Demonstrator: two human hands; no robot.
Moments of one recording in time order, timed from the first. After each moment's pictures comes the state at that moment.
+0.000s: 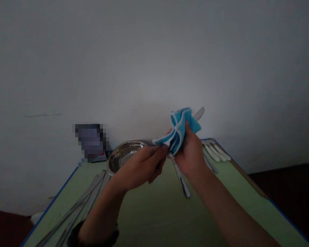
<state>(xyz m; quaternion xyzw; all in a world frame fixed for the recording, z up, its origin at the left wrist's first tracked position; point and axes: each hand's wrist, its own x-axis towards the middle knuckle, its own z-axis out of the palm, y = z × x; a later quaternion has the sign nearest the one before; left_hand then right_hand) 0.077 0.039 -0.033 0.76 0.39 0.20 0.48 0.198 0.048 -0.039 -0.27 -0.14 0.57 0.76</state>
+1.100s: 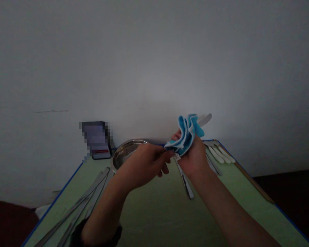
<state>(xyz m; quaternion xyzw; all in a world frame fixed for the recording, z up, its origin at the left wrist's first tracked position) 0.065 0.043 -0.029 0.84 0.40 0.17 0.31 0.196 0.048 -0.039 -0.22 -0.11 0.62 0.74</state>
